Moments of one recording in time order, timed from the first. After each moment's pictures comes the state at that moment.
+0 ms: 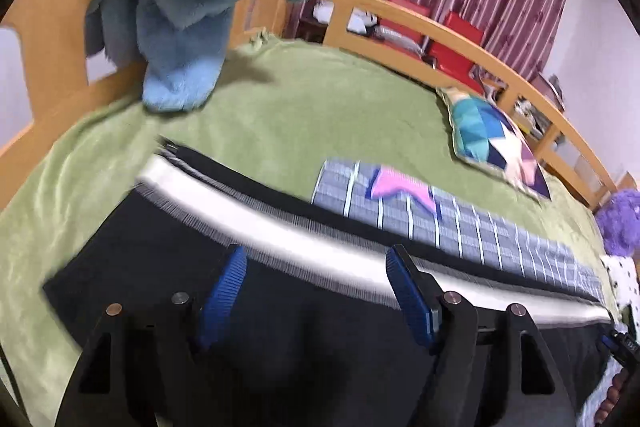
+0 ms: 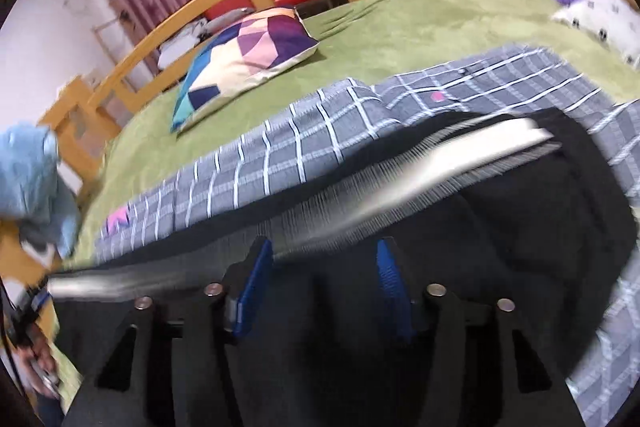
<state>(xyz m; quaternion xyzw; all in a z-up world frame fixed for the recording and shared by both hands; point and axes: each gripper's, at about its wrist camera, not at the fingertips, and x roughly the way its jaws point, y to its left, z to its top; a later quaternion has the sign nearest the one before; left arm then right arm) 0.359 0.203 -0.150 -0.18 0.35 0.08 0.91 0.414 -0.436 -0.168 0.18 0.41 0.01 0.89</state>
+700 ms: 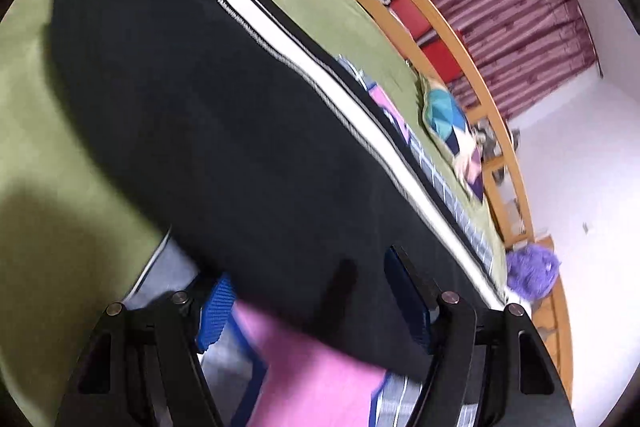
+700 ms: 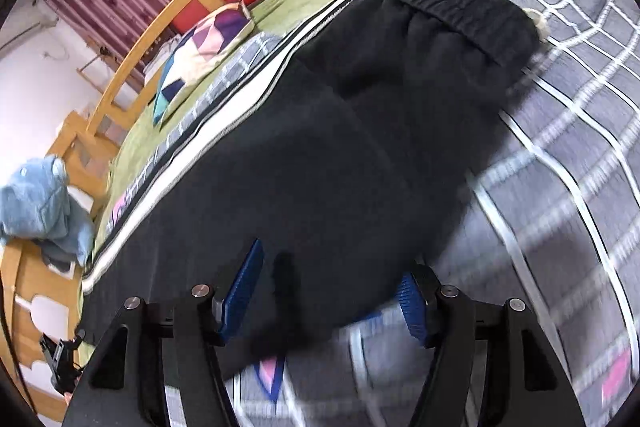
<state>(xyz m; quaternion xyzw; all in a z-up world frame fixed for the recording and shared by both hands) 0.282 0.219 -0.256 -0.41 0.36 -0.01 0.84 0.314 -0.513 -0.248 0.30 0.42 -0.01 0.86</state>
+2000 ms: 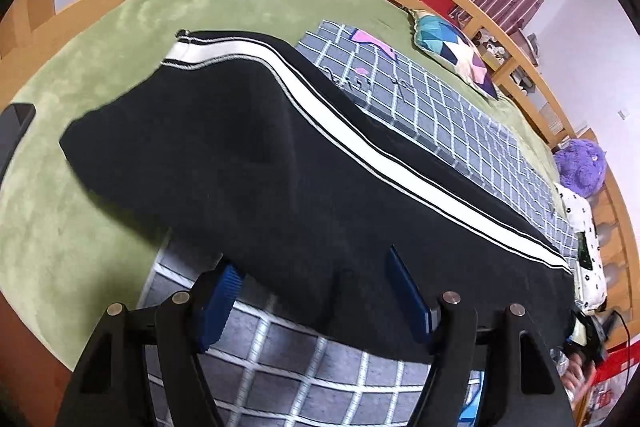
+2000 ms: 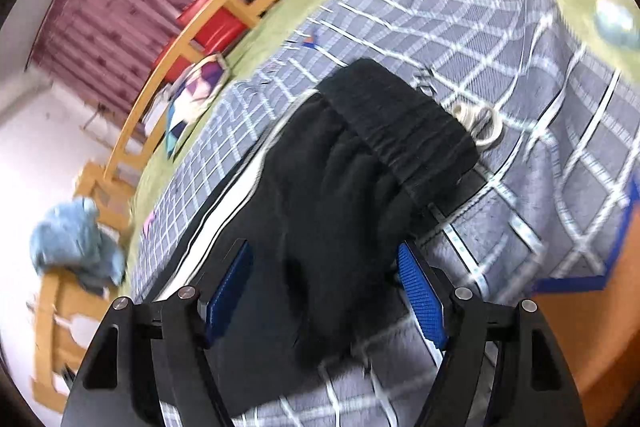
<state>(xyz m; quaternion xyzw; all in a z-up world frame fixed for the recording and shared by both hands) 0.114 0.166 -0.169 -0.23 0.46 0.01 0.86 0.103 -0.588 -0.220 0.39 0.38 -0.04 0.83</state>
